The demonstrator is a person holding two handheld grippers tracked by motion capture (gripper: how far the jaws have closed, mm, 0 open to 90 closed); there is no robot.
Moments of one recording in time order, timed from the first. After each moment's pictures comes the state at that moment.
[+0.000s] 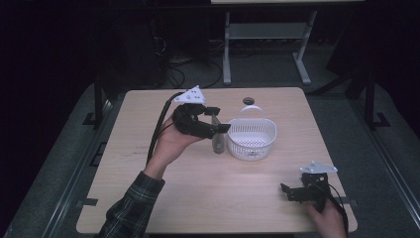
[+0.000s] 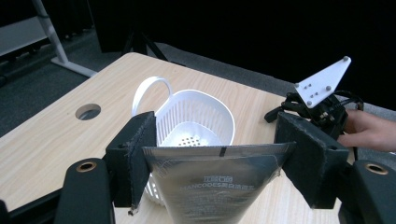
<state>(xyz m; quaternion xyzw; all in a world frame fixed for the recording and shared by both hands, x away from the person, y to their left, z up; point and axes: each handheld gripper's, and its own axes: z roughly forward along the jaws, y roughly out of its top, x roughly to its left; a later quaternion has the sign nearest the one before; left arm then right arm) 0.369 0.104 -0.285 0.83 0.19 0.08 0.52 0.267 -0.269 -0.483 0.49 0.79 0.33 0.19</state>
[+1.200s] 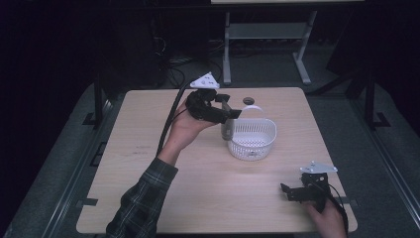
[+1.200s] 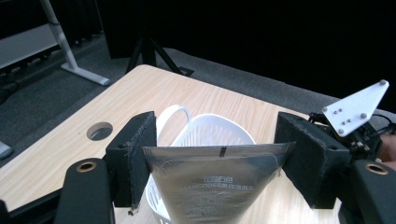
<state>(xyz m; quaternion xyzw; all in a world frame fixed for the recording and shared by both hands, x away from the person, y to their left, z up) 0.403 0.072 -0.277 0.83 0.19 0.10 0.52 0.267 -0.269 -0.483 0.49 0.79 0.33 0.19</state>
